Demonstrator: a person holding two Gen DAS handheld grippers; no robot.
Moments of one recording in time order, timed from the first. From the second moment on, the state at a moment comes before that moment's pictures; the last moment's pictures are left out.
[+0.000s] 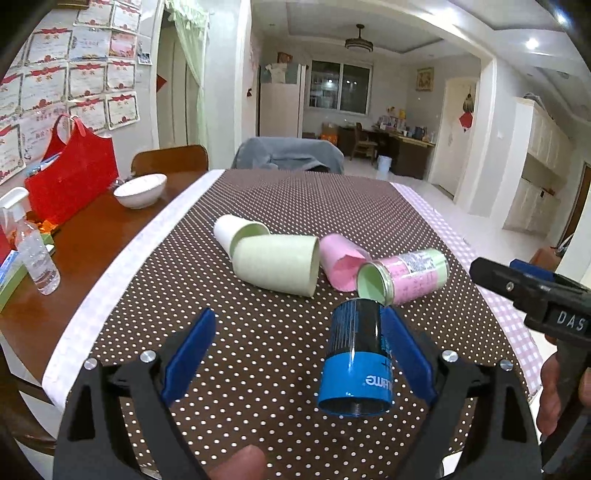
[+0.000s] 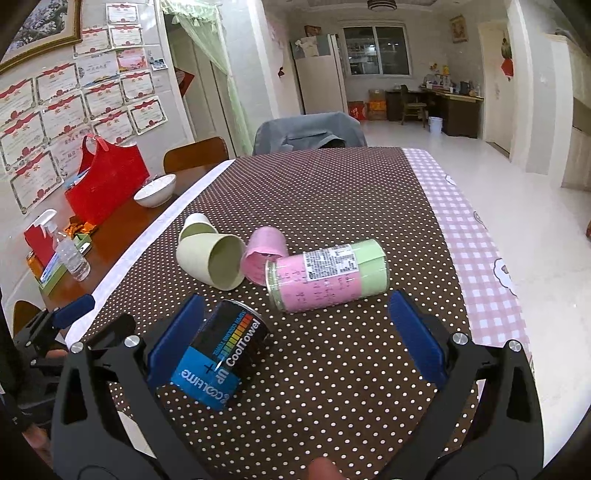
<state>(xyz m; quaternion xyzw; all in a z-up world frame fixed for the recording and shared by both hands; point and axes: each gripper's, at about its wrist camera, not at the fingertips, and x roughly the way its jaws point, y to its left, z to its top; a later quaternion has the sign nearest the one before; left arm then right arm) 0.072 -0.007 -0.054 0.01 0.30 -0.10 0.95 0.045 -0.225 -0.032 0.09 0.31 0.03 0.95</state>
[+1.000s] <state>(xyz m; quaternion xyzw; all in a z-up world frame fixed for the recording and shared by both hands) 0.047 0.039 -0.040 -0.01 0.26 -0.06 0.96 0.042 -0.194 -0.028 0.07 0.32 0.06 0.94</state>
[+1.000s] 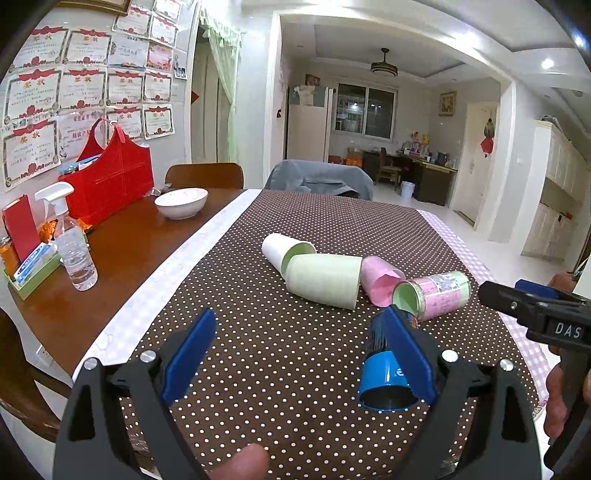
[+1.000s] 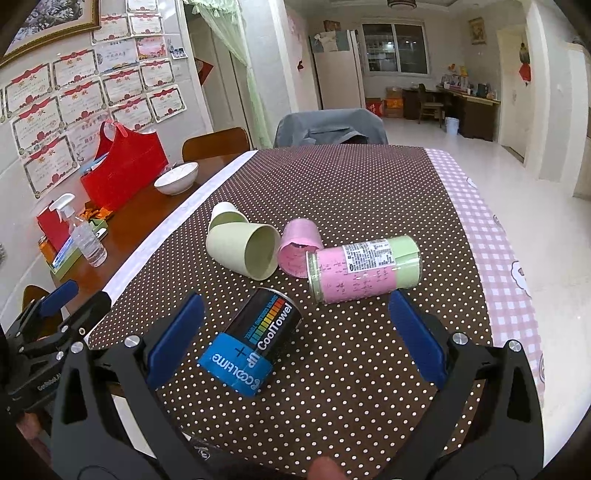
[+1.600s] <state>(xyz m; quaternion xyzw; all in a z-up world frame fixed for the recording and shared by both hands) 0.055 0.056 -0.049 -0.03 0.26 -0.05 0.96 0.072 -0.185 -0.057 0.11 0.40 0.10 0.90</state>
